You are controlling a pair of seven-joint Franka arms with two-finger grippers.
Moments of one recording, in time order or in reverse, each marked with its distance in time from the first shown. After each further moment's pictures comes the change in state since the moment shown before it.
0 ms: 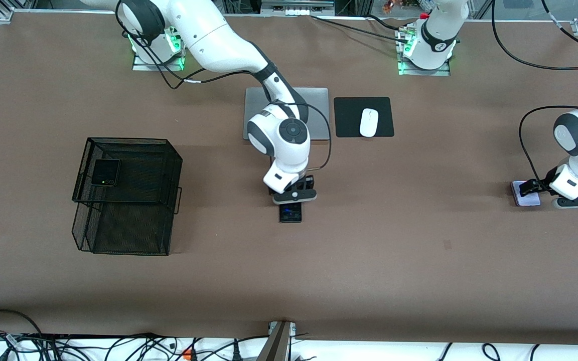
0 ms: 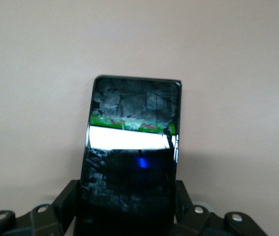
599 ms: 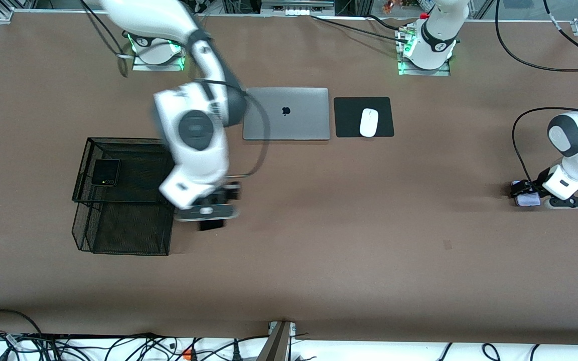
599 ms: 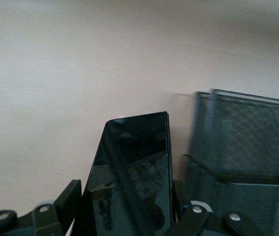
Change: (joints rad) left arm 0.127 0.025 -0.131 -0.008 0.000 0.016 0.030; right arm -0.231 -0.410 -0.067 -0.133 0.002 -0.350 -0.334
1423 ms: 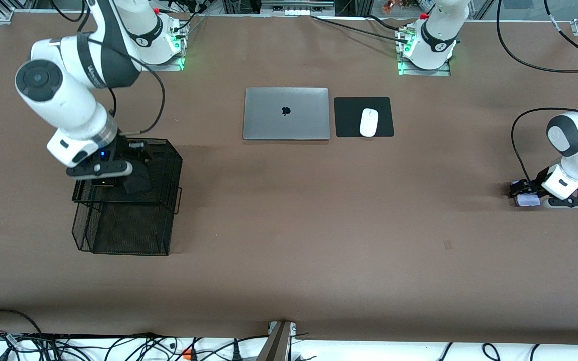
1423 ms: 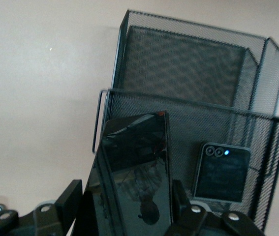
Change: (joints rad) left arm 0.006 0.012 -0.008 -0.002 0.000 0.008 0.007; right arm -0.066 -0.528 -0.098 -0.751 0.002 0.263 -0.238
